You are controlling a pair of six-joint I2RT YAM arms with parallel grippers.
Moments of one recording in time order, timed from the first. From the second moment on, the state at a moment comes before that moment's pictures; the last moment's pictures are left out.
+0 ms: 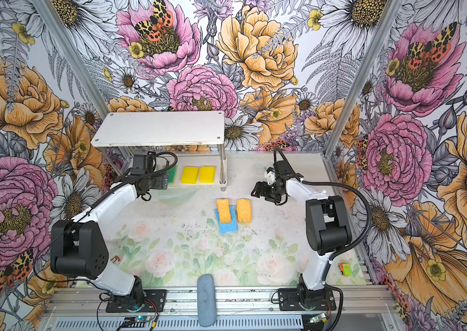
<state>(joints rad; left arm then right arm) -0.12 1.56 1.20 -0.45 -0.28 0.03 0.16 1.81 1.25 -0.58 -0.49 0.31</state>
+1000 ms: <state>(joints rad) -0.41 1.30 0.93 -0.47 -0.12 -0.42 0.30 1.73 1.22 -0.66 -0.24 0.31</state>
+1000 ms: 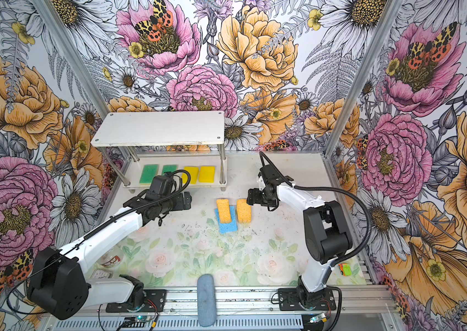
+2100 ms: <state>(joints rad) -0.41 1.31 0.92 -0.44 -0.08 -0.45 0.47 1.88 1.27 -0.75 0.02 0.25</state>
